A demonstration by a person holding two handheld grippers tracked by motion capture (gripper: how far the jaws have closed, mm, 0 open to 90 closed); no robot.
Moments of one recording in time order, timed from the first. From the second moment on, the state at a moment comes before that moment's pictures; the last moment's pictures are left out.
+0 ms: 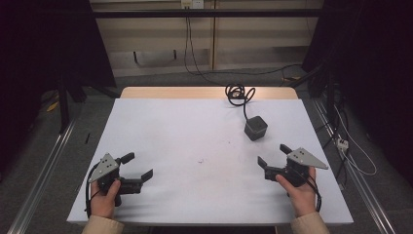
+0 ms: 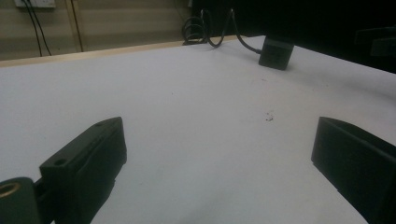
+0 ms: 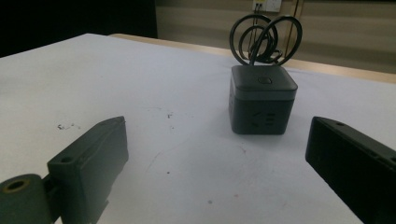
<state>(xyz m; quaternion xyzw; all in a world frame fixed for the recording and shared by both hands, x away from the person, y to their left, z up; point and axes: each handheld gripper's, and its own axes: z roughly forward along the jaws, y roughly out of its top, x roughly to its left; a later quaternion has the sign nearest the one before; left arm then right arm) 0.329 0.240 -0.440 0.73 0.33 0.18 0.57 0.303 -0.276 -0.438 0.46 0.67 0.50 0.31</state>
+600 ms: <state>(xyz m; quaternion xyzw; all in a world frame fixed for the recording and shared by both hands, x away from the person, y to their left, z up) 0.330 0.239 -0.441 0.73 0.33 0.18 0.57 0.335 -0.282 -0.429 0.49 0.66 0.47 0.32</state>
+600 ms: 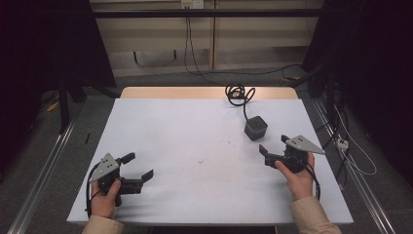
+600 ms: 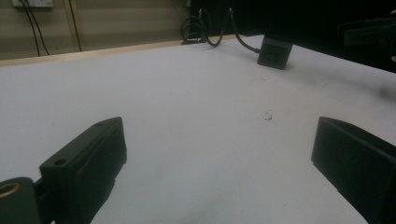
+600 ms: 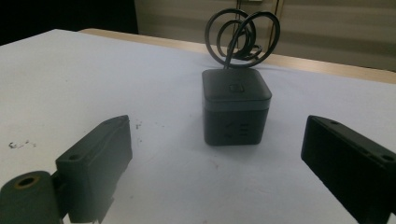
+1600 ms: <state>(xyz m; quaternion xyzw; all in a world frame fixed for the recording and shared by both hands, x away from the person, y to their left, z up) 0.331 0.239 -0.441 0.73 0.33 0.17 0.58 0.366 -0.281 -0.426 0.50 0.66 0.46 0.32</state>
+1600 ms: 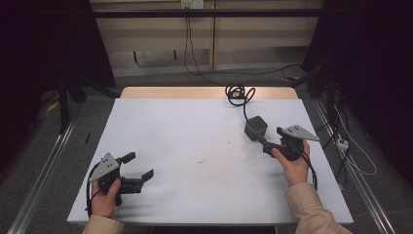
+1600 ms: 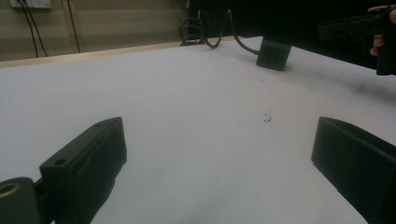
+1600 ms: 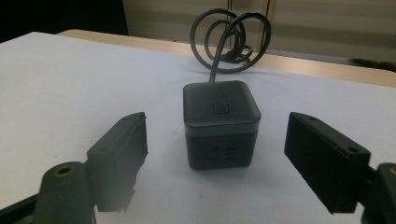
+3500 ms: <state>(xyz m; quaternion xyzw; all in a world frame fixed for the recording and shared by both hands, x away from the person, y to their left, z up) 0.331 0.239 -0.441 0.73 0.32 0.18 0.58 0.392 -0.287 -0.423 0.52 0.65 0.45 0.32</state>
